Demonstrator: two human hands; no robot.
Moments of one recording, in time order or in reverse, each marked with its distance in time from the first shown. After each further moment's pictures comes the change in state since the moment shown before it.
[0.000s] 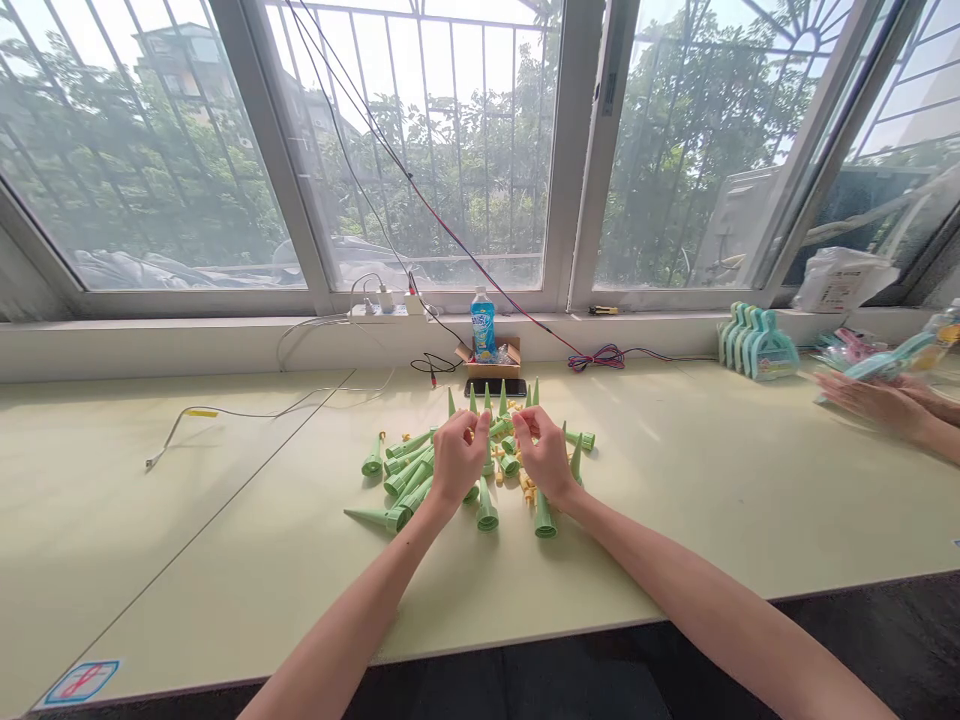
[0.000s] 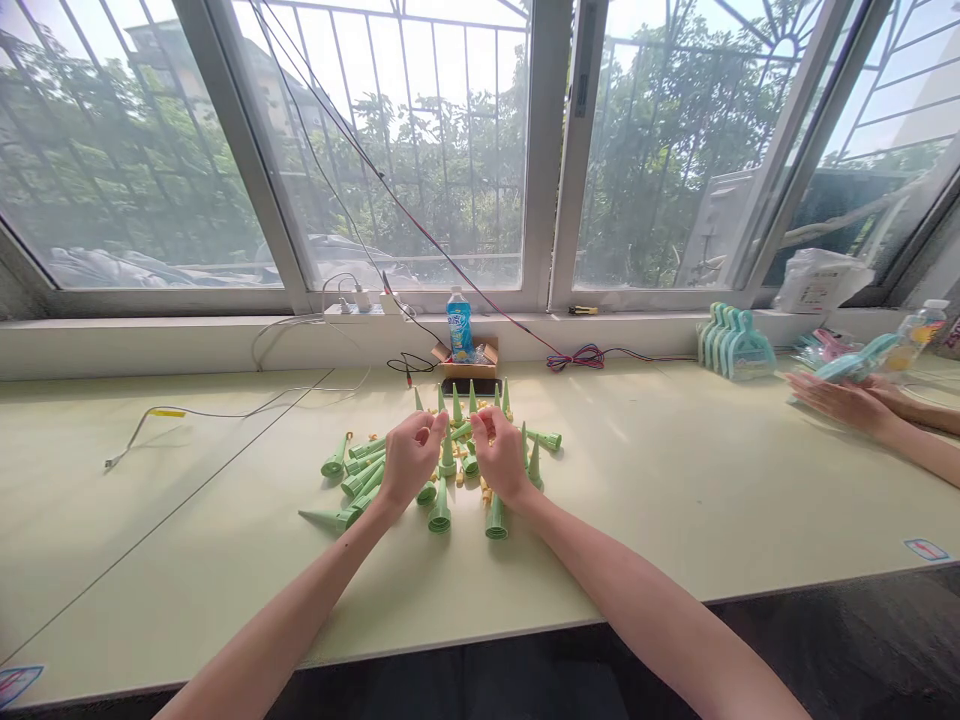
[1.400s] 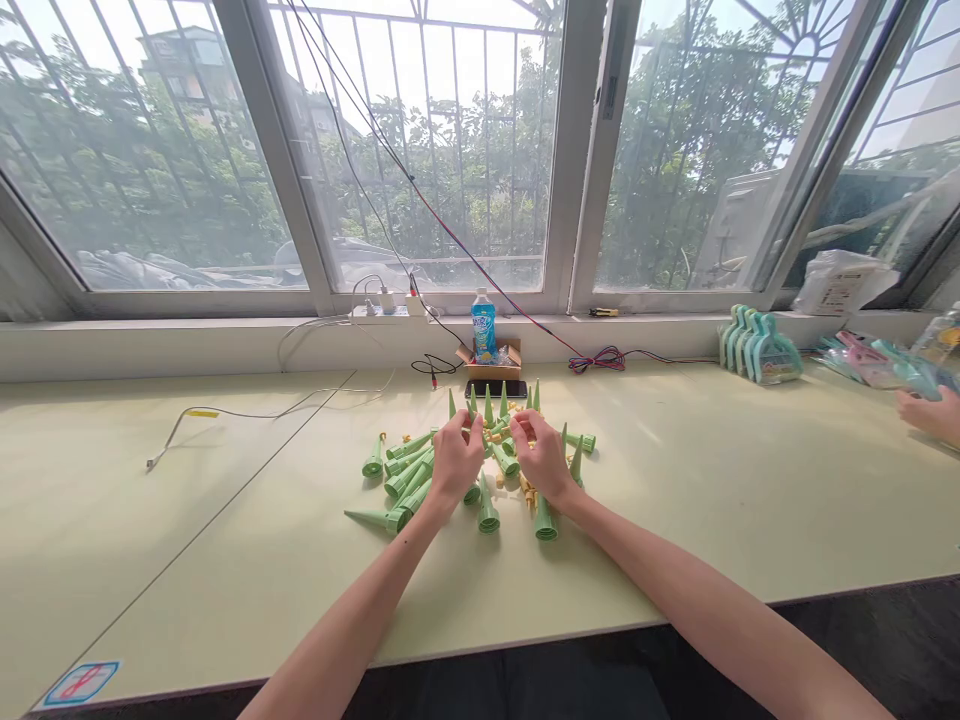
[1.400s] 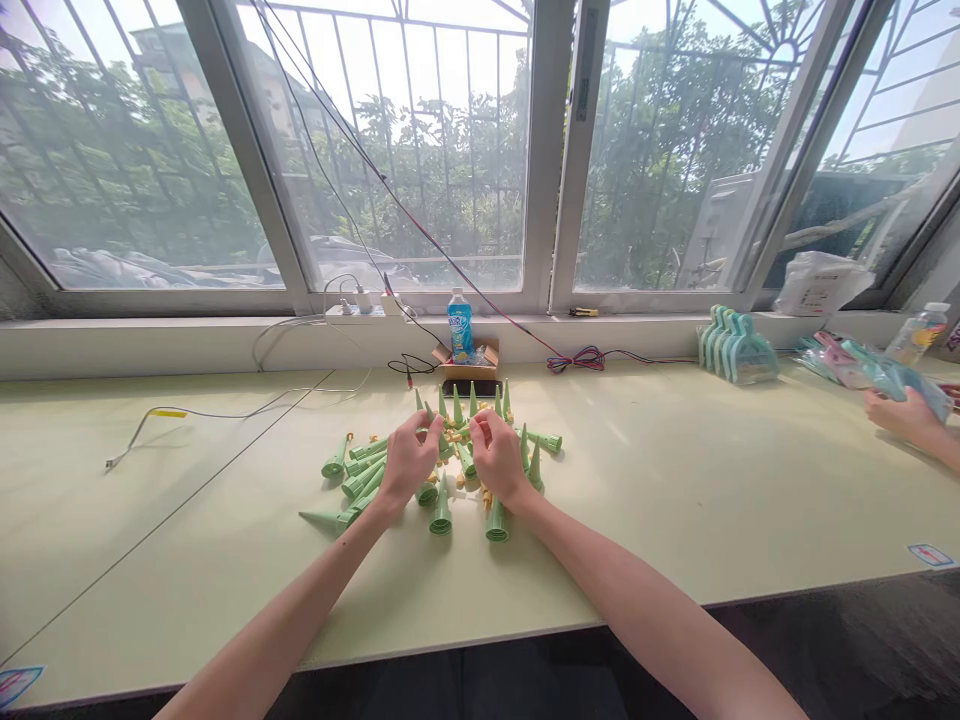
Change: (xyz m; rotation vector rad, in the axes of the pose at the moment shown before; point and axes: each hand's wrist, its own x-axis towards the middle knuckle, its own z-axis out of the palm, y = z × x) left_hand 0.001 0.002 -0.002 -0.070 -0.070 -0.189; right_hand 0.001 0.001 0.001 -0.091 -0.049 -0.017
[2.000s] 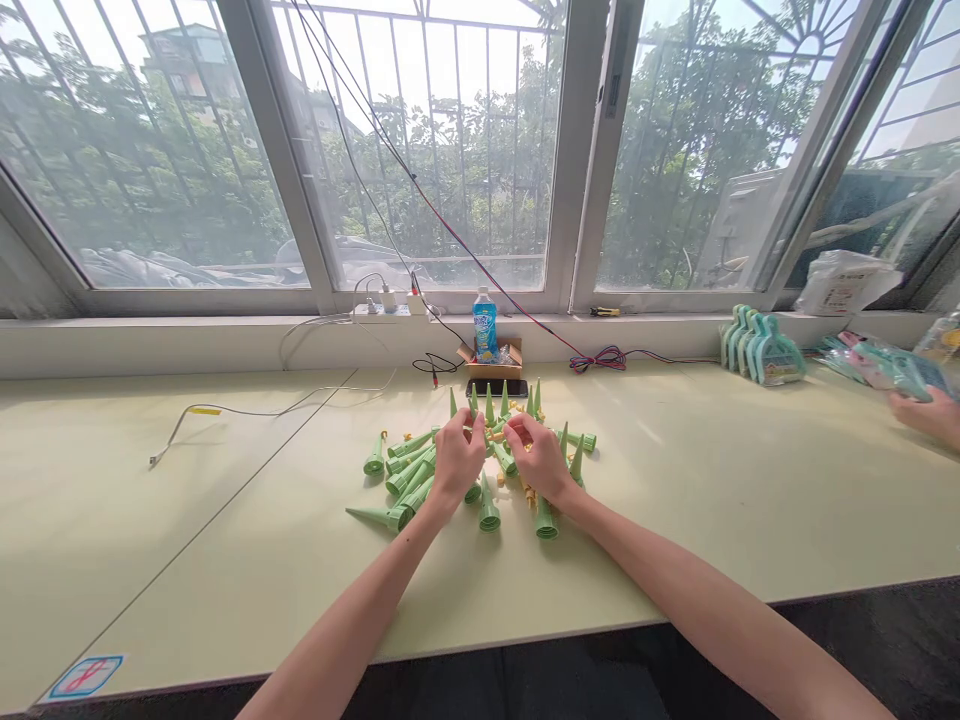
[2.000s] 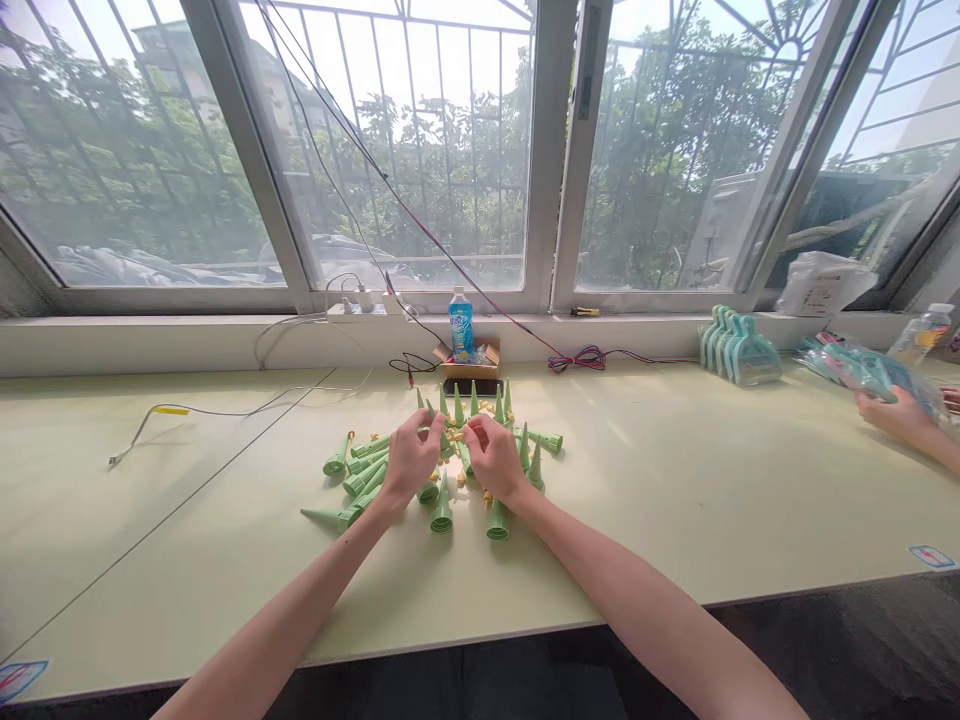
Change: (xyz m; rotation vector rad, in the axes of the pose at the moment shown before) left_hand -0.001 0.001 0.001 -0.021 0.007 0.005; right_hand -0.002 -0.003 0.000 0.075 -0.121 -0.002
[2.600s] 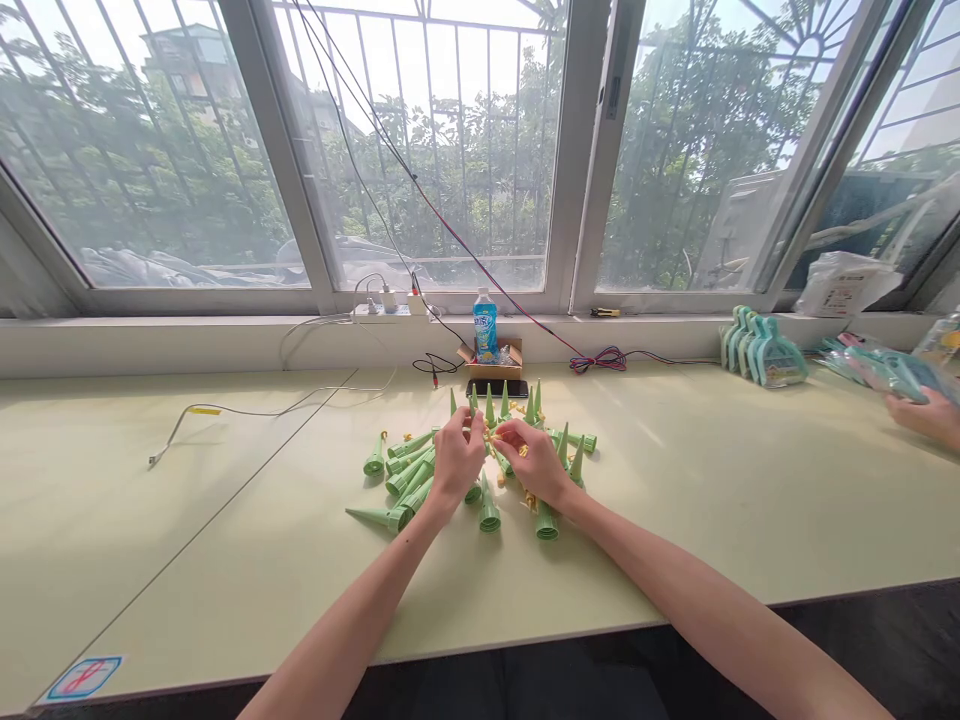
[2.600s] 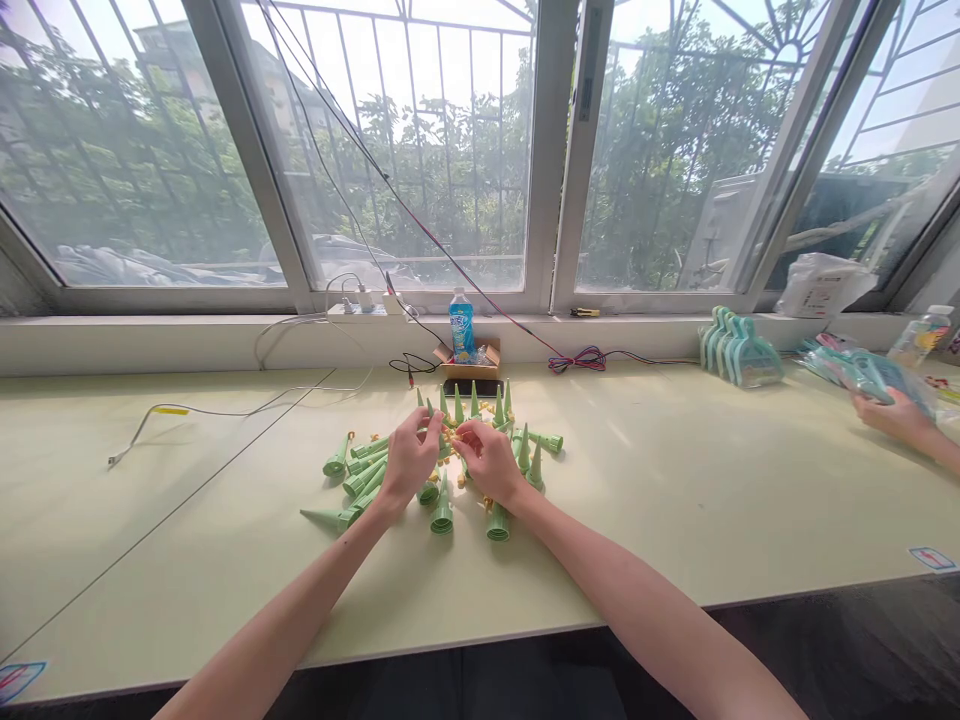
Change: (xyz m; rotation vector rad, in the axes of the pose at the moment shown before) left_hand -0.001 0.004 -0.002 -0.035 -0.015 -0.035; right_hand 0.000 0.002 0.002 0.039 -0.096 -0.026
